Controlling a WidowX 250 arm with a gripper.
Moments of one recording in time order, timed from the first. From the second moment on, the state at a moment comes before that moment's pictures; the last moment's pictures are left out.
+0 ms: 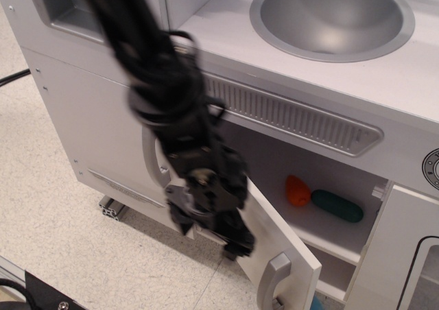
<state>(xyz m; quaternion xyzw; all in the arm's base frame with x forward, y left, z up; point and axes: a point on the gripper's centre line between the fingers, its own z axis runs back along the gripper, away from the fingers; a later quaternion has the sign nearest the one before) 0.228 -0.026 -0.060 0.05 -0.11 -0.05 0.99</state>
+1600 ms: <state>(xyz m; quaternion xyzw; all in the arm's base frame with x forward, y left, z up) 0.192 -0.070 -0.027 0.01 -0.07 -0.12 0.99</state>
